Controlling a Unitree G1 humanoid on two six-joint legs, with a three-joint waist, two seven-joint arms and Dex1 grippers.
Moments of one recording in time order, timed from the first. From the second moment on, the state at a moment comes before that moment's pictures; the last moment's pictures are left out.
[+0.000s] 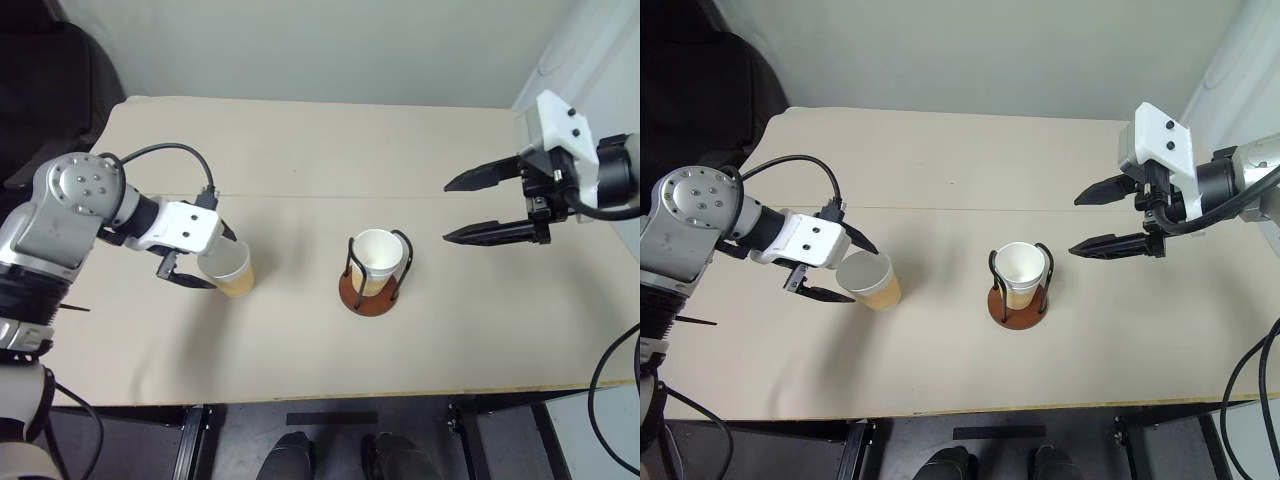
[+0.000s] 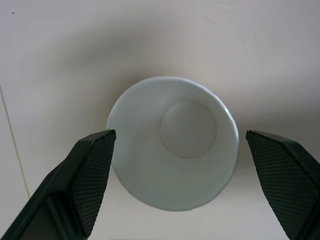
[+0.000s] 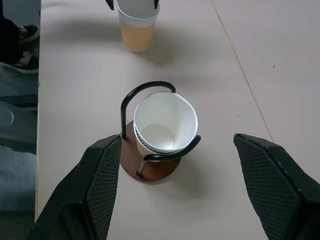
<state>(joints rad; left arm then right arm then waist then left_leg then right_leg) -0.88 1.12 -0.34 0.29 -0.02 -0.17 -1.58 -0.97 -1.10 0.09 -0.28 0.51 0.88 1.34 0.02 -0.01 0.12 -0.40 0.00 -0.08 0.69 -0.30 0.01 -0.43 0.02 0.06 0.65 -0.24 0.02</state>
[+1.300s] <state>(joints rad) -0.85 1.08 -0.37 0.34 0.00 -0.21 -1.58 -0.83 -1.07 0.01 -0.29 0.62 0.75 1.35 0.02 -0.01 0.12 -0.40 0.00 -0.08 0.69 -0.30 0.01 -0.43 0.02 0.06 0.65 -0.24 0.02</state>
